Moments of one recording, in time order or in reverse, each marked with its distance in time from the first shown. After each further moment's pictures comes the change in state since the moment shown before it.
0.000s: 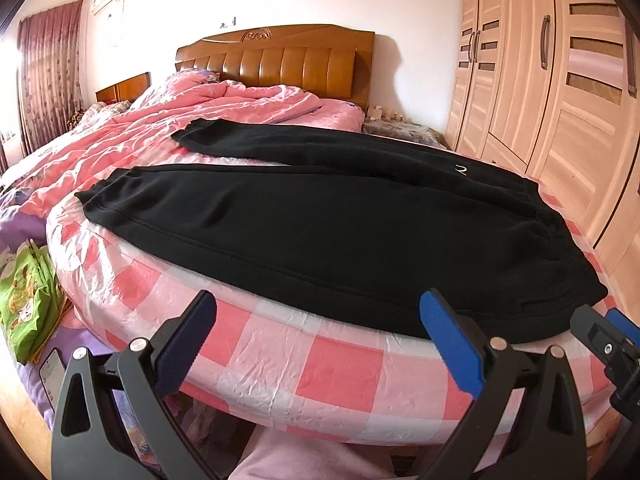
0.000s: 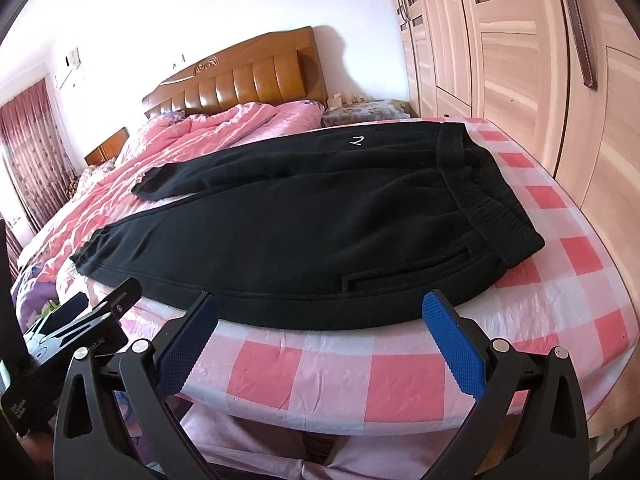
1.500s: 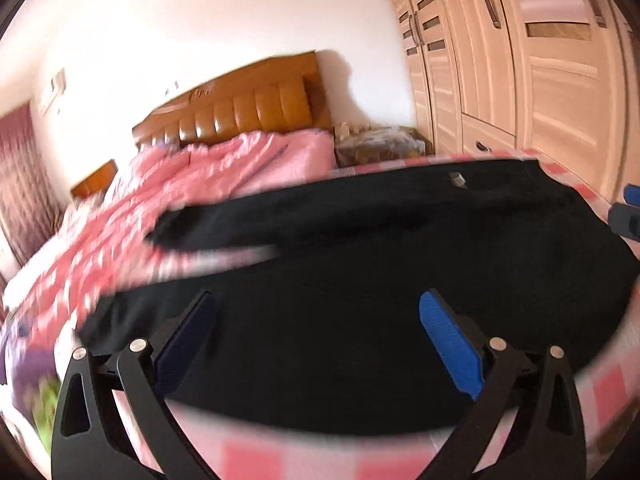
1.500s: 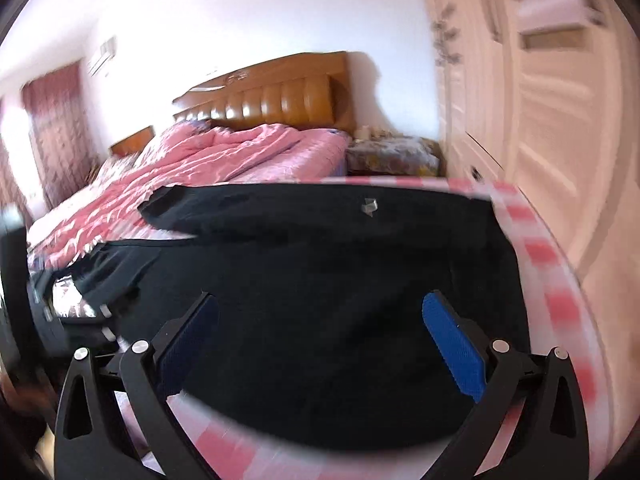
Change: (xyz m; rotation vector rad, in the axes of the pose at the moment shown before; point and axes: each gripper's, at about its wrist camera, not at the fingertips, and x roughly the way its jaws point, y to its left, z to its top) left arm 0.066 -0.025 0.095 0.340 -0.108 0.006; right arm 0.055 -0.028 0.109 -0.184 -0.071 0.094
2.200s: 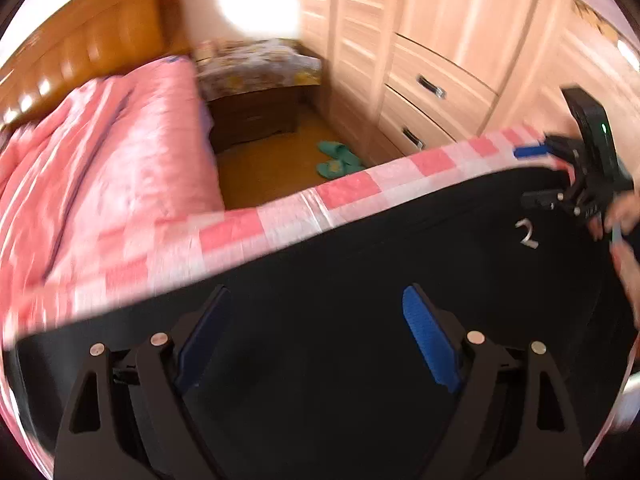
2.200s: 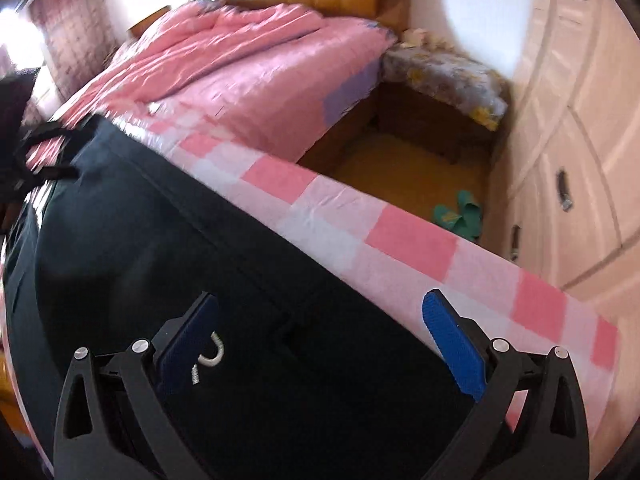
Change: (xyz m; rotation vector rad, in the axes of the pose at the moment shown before) left arm 0.361 0.047 0.173 0.218 0.372 -0.585; right arm 0.347 -0.148 0.144 -0.205 0.476 0.131
